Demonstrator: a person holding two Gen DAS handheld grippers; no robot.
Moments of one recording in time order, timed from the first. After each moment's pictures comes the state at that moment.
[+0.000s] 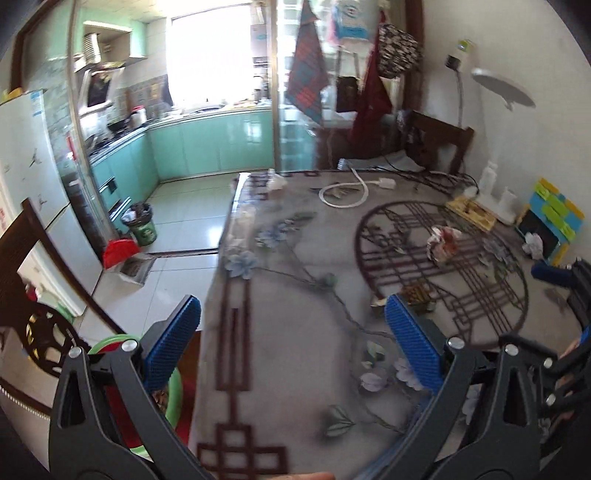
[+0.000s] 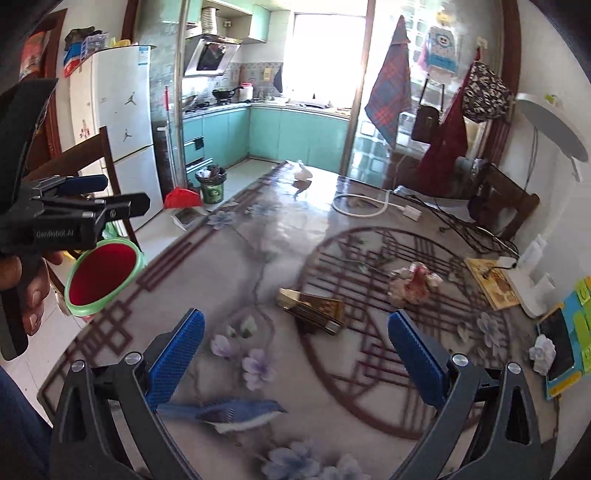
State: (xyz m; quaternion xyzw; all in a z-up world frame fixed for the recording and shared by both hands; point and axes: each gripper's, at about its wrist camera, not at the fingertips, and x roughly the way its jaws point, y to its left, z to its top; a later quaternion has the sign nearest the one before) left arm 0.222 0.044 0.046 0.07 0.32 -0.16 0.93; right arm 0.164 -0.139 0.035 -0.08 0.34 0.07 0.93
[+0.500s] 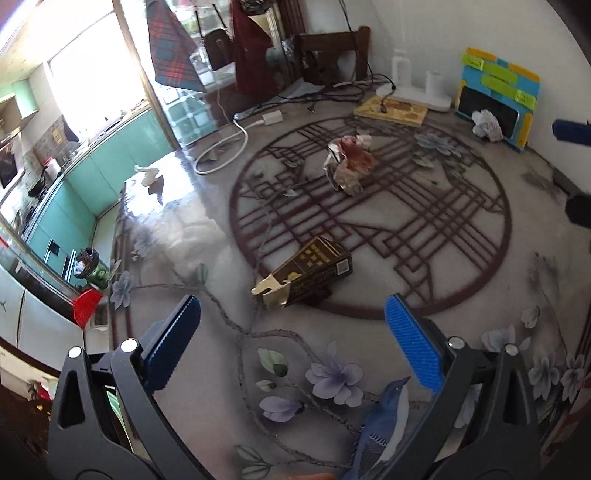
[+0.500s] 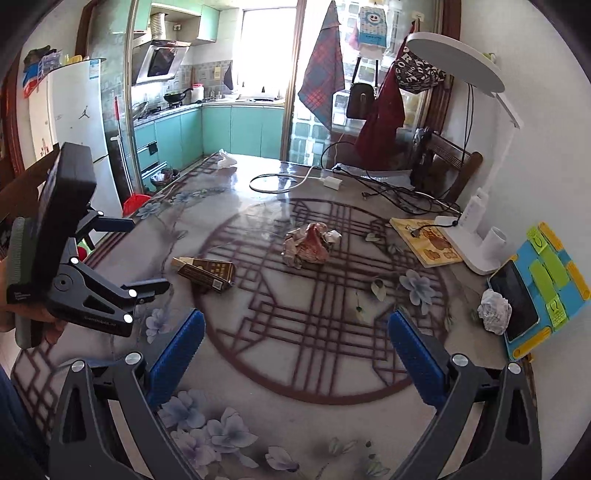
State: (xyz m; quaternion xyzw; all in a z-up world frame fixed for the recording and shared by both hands) left arm 0.241 -0.103 -0.031 0.25 0.37 -0.28 0.85; right arm 0.138 -0.245 0.027 -0.04 0.35 0.01 0.94
